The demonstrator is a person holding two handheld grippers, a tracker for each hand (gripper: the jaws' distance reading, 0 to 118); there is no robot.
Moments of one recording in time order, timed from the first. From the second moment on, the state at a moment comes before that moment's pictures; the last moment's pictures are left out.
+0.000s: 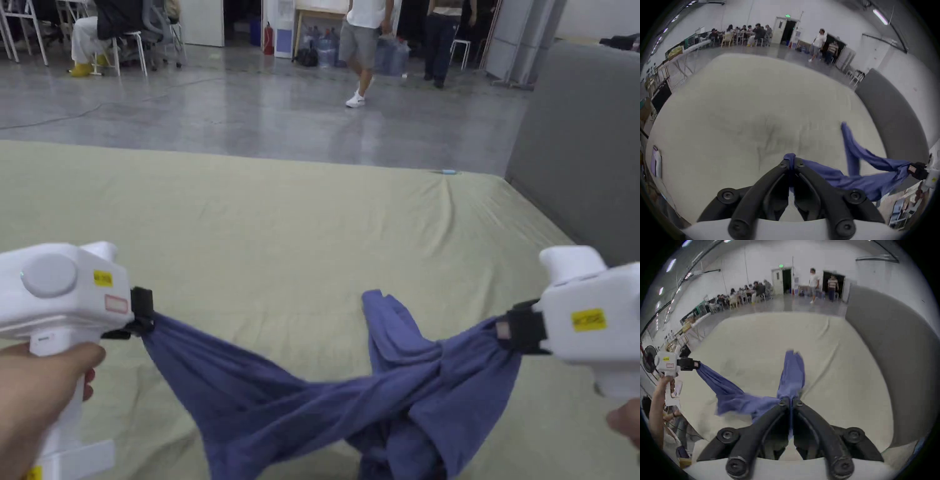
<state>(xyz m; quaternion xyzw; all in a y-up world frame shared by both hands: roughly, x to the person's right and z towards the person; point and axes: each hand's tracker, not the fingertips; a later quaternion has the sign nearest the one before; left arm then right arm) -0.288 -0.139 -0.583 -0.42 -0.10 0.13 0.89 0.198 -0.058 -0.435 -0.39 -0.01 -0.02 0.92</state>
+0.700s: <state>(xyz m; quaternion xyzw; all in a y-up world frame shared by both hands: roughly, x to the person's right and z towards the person) -0.333 0.143 -0.720 -0.25 -0.05 0.24 0.94 0.220 0.228 -0.637 -0.21 -0.12 0.02 0.97</state>
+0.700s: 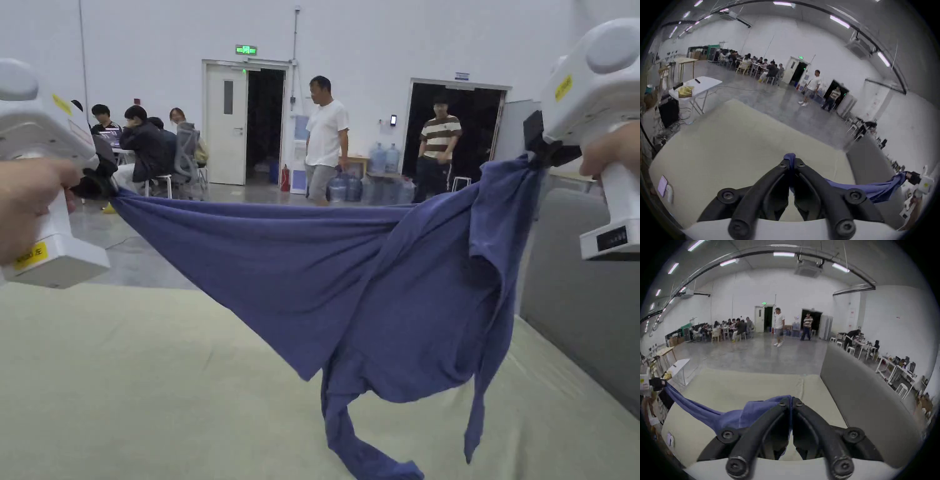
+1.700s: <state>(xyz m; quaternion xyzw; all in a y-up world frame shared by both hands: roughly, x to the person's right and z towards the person) -0.354 -0.249 -0.553 -0.55 -0.07 0.11 0.82 0.225 -0.228 -0.404 -0.47 0.02 0.08 0.88</state>
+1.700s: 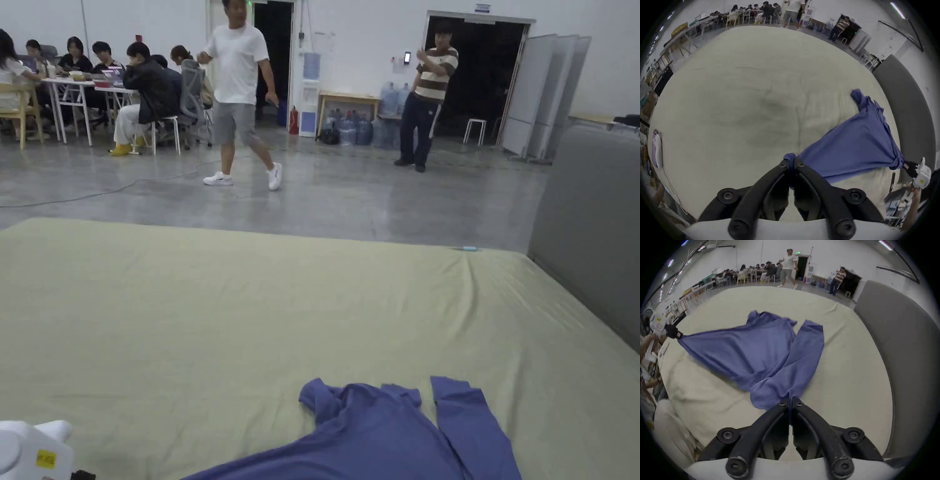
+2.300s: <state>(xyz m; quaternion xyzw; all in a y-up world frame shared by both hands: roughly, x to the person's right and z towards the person) -0.373 -0.319 -0.454 -0.59 -0.07 0.12 0.80 0.205 -0.301 -0.325 -0.56 0.00 0.07 0.82</state>
